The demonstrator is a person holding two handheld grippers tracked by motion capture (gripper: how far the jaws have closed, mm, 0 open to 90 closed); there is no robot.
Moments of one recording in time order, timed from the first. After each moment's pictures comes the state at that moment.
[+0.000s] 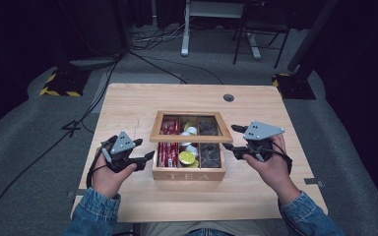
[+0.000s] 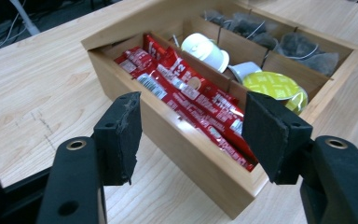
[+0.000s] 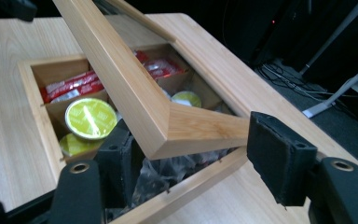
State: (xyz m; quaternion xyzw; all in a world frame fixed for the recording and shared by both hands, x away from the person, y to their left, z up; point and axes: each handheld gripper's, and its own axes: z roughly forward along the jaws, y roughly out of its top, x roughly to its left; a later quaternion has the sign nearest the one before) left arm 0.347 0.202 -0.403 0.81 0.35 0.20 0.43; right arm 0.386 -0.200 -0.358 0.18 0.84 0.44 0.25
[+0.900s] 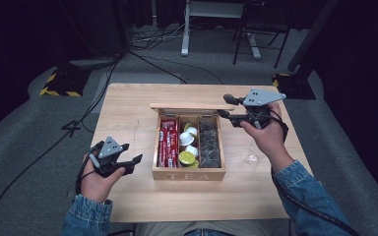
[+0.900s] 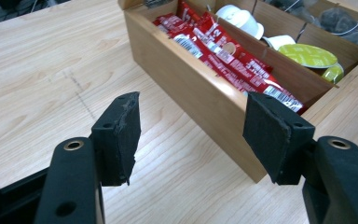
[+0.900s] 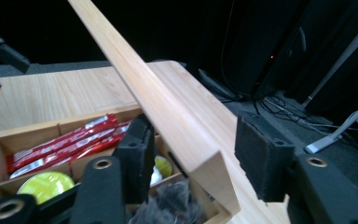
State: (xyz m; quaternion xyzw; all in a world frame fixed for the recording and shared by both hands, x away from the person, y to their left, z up) left arm 0.335 0.233 -0.417 0.79 0.40 0.20 0.41; right arm 0.450 -0.190 -0.313 0.16 0.81 0.50 0.25
